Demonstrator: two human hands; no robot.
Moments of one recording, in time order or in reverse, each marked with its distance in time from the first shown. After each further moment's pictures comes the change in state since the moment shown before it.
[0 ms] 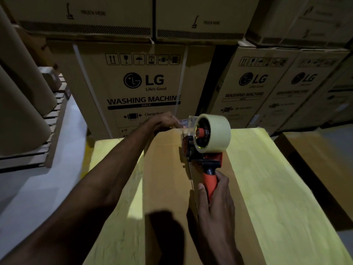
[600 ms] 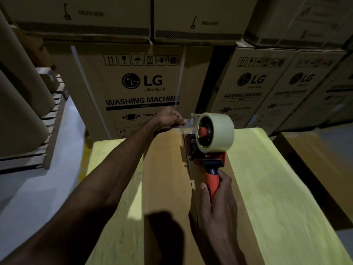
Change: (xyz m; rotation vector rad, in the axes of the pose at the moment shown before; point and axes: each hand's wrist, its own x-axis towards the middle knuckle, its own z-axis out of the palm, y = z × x) left_hand -0.001 0.007 0.006 -0.097 0.128 0.166; right_hand 0.004 0.006 -0.003 -0.005 0.065 -0.057
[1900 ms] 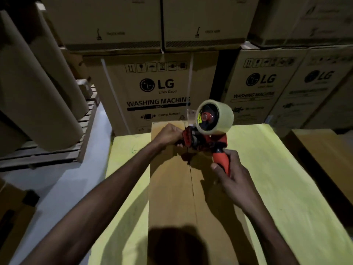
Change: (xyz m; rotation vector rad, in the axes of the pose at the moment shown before) left_hand -0.166 0.053 0.083 -0.065 0.206 -0.123; right_hand 0.016 0.033 -0.109 0.103 -0.410 -0.040
